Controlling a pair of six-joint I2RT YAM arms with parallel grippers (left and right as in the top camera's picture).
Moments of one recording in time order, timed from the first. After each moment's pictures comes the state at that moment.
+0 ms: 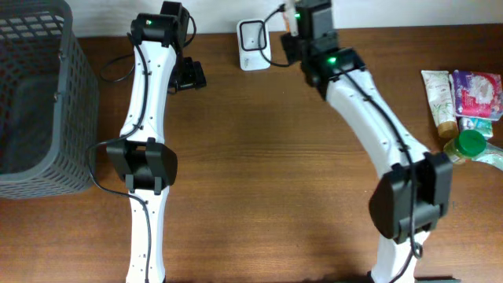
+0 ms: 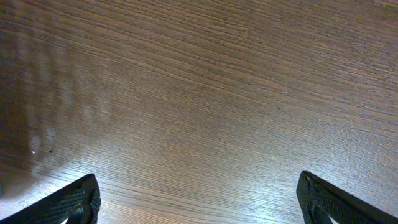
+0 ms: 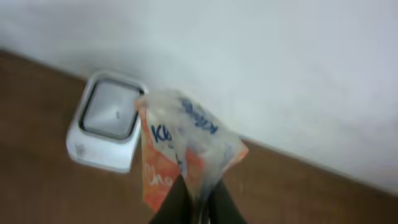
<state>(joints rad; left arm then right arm) -0.15 2.59 2.80 -1.67 -0.13 -0.40 0.34 2.02 1.85 -0.36 0.26 -0.21</state>
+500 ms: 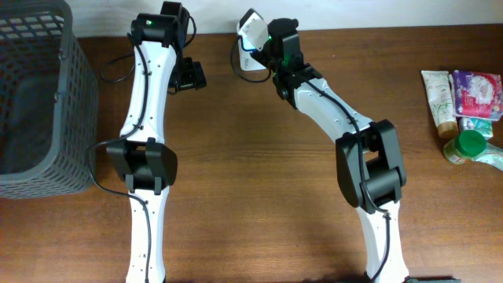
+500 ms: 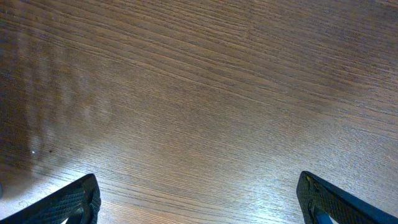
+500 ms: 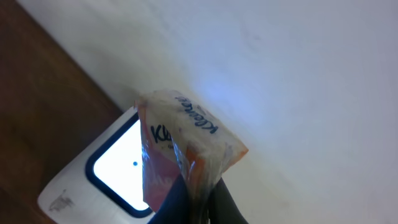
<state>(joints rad) -0.15 2.59 2.80 -1.67 -0.13 -0.40 0.38 2.32 1.85 0.14 0.11 -0.67</state>
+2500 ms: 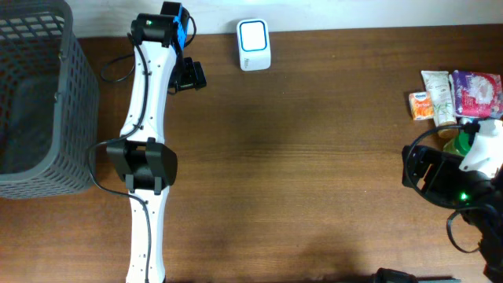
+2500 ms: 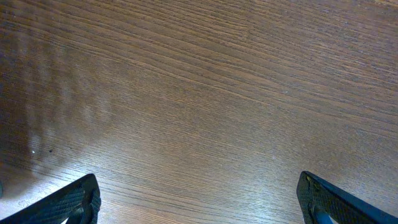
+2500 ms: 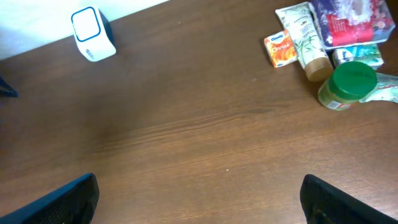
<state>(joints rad) -0.15 2.59 2.80 -1.67 -0.13 -0.40 -0.27 0.93 1.48 -1.32 -0.19 0.11</state>
